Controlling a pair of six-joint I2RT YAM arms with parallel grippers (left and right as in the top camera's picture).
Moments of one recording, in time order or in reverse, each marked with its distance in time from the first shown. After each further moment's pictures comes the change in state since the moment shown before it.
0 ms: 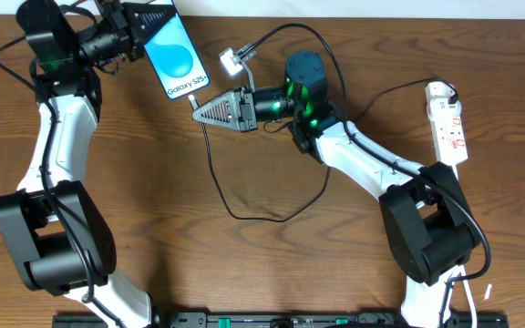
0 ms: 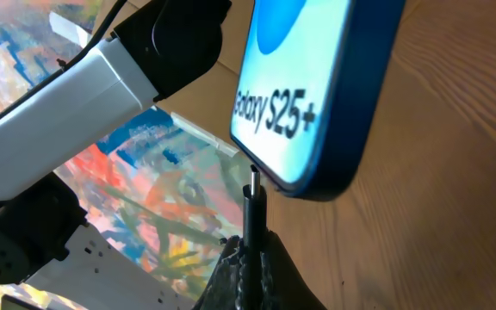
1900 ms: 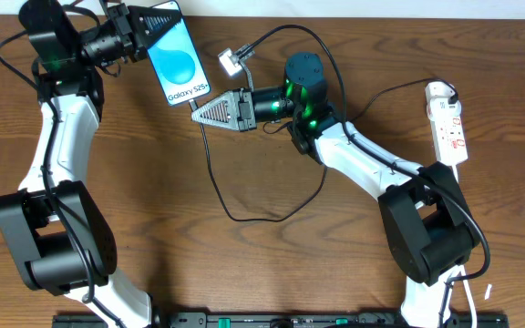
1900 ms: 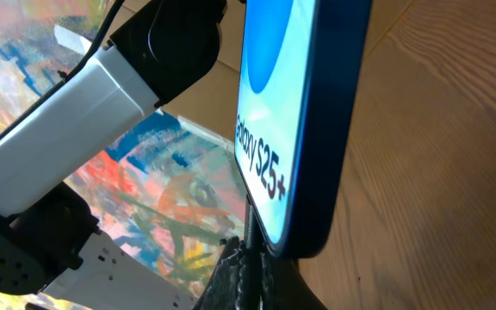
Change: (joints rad) left arm -0.013 0.000 0.000 0.005 0.071 0.079; right arm 0.002 0.001 -0.002 0.022 0.002 0.084
